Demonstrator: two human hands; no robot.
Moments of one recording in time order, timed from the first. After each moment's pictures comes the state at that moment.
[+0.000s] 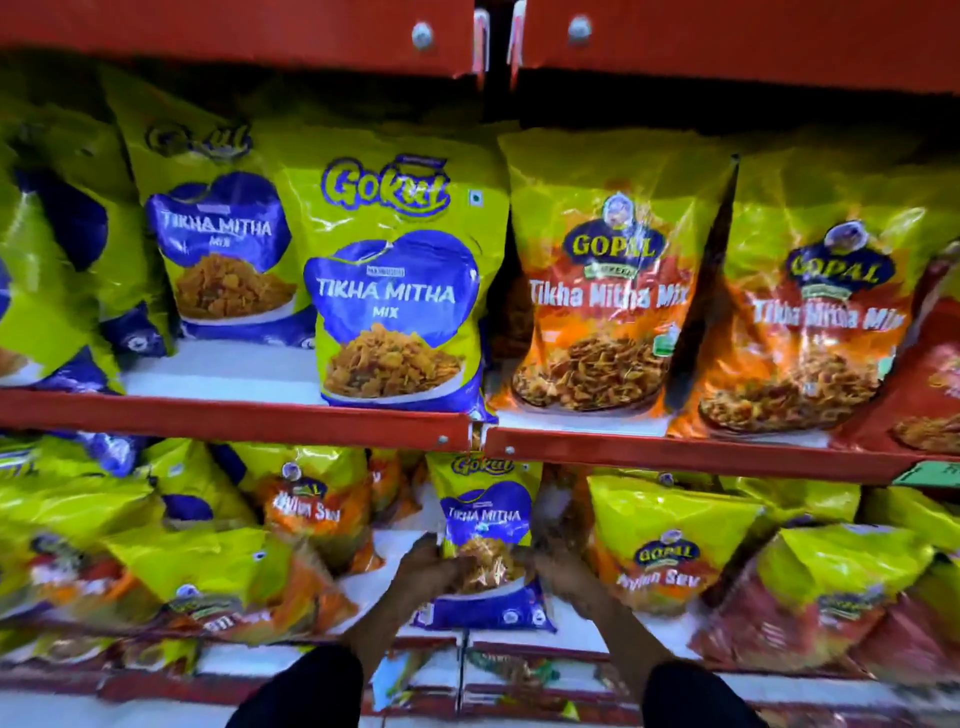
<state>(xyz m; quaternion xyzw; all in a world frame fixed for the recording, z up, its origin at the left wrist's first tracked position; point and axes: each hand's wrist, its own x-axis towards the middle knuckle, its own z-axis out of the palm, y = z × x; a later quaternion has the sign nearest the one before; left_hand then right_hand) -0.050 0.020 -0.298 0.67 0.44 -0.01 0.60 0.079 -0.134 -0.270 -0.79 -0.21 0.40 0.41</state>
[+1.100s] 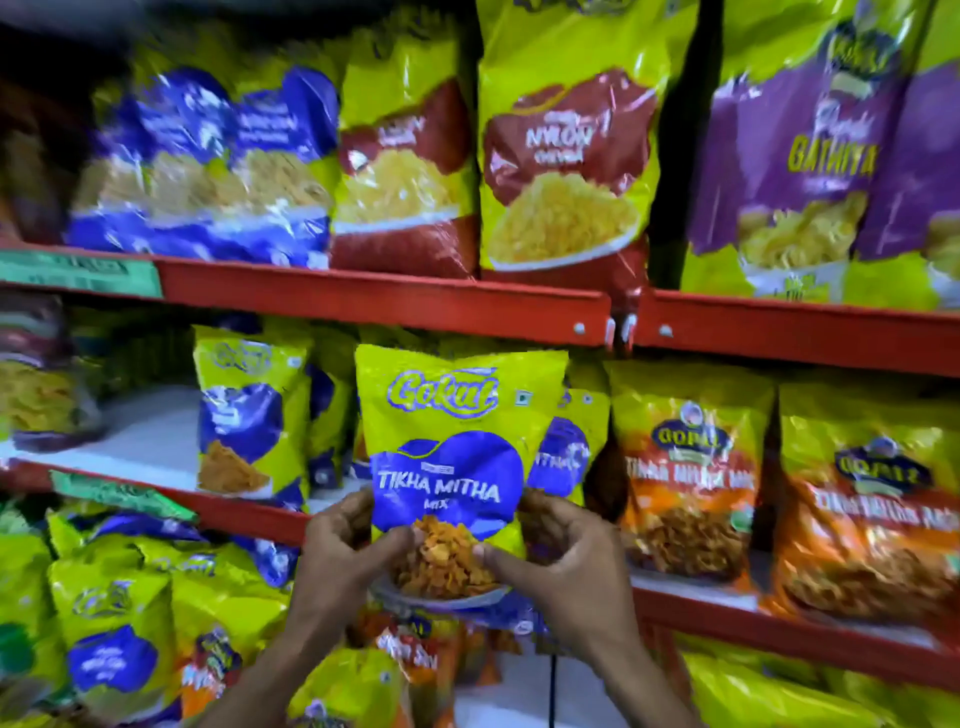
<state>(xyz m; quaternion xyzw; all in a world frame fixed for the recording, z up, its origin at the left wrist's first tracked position) -0.207 0.081 -0.022 0.65 0.21 0.47 0.56 -0.045 -0.067 -0.010 -0.63 -0.45 0.12 0.62</state>
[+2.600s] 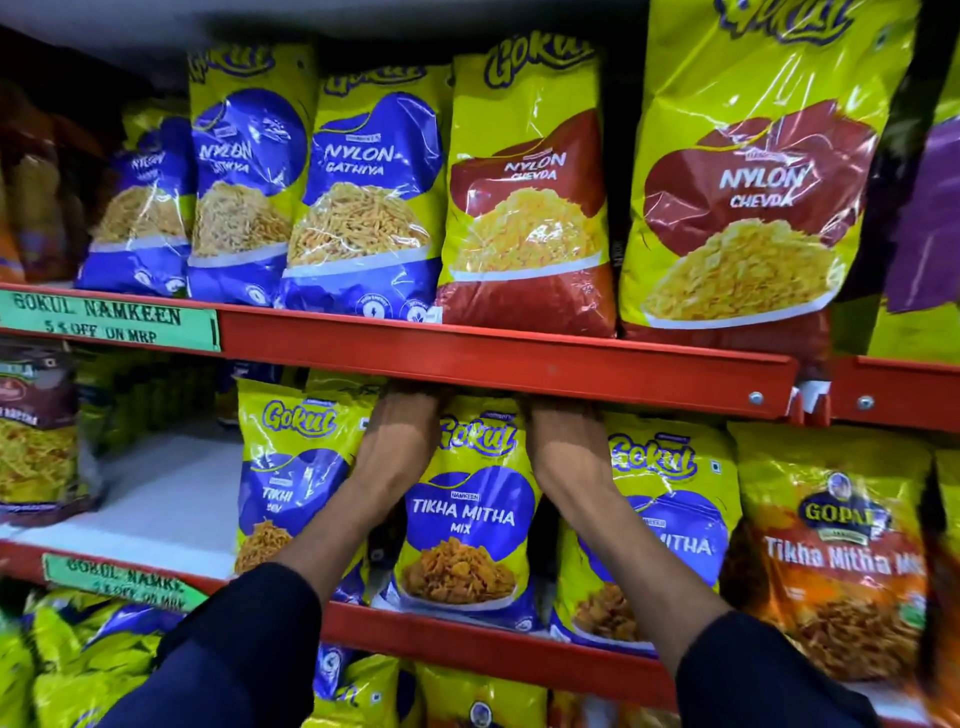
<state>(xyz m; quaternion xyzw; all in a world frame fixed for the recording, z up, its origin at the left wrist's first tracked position) -0.169 0.269 0.095 0.87 0.25 0.42 -0.02 -0.040 0.140 0.093 -0.85 -0.43 -0.15 0.26</state>
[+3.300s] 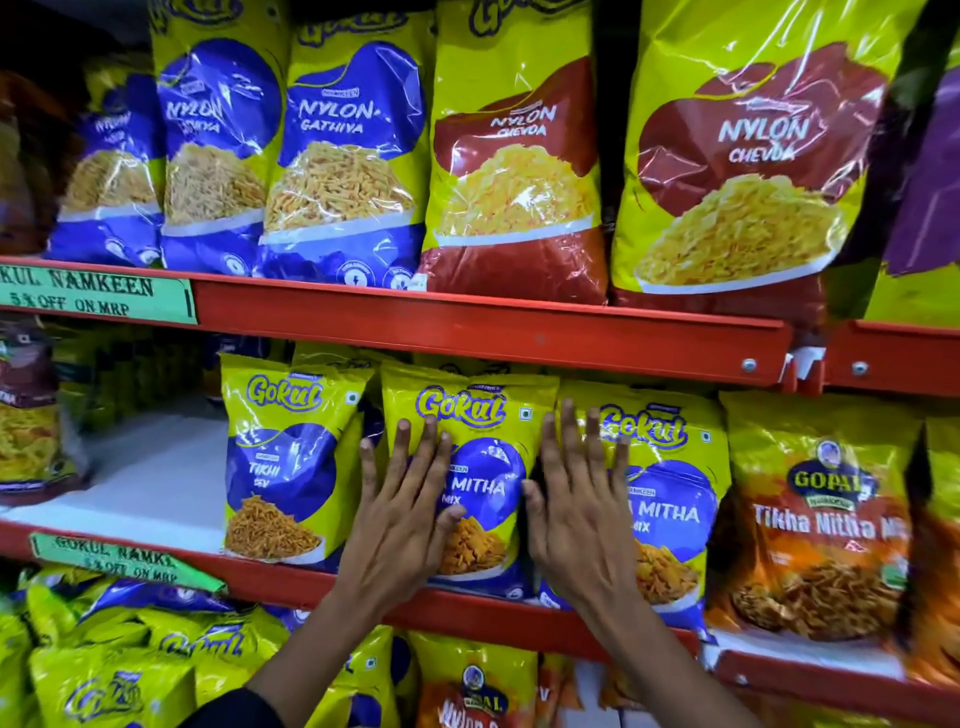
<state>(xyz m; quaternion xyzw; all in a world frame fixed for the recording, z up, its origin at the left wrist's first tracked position) -0.176 0.264 -0.049 0.88 0.20 0.39 -0.17 -0.026 0.104 -0.016 -0.76 -0.46 -0.41 0.20</state>
